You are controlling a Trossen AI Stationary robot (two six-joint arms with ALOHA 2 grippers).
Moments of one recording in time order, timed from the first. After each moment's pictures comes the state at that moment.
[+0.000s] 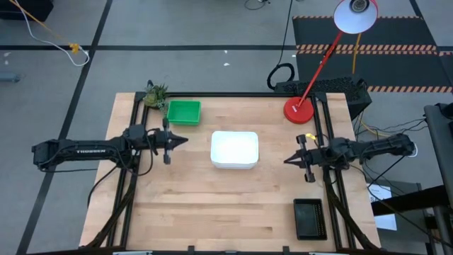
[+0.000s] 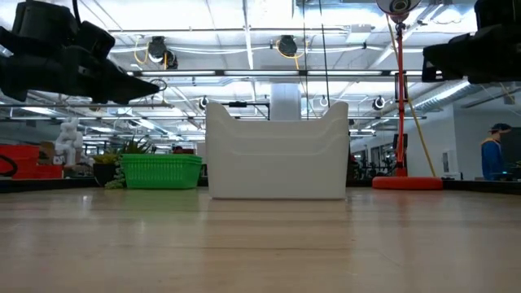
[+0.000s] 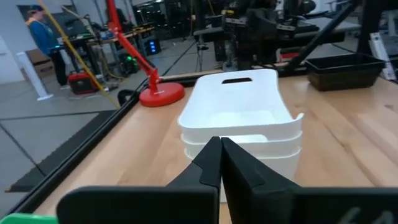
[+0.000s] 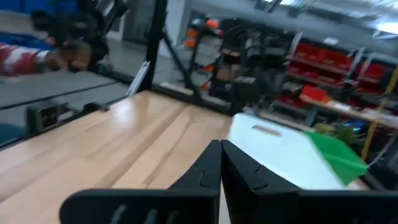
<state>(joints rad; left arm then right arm) 0.27 0.61 0.05 0.49 0.18 0.17 0.15 0.15 0.02 0.17 -0.06 -0.25</state>
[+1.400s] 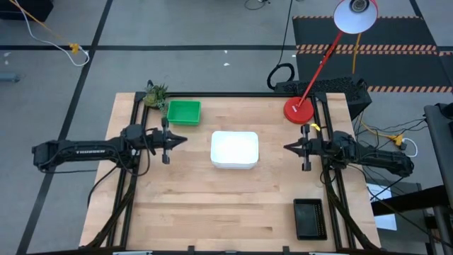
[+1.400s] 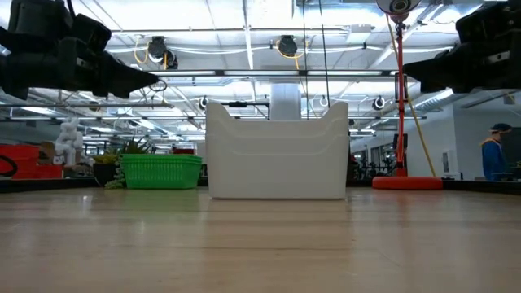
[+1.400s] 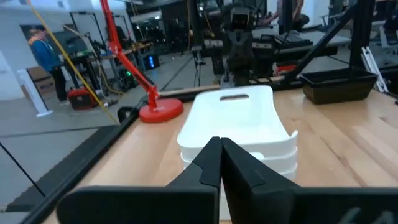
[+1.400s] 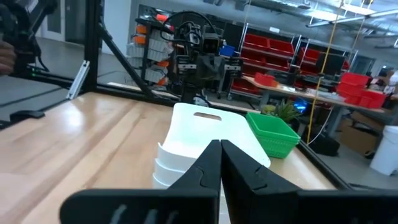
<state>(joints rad) 0.28 0.59 0.05 0.53 0.21 0.18 -0.16 0.00 0.02 0.02 -0.16 -0.20</state>
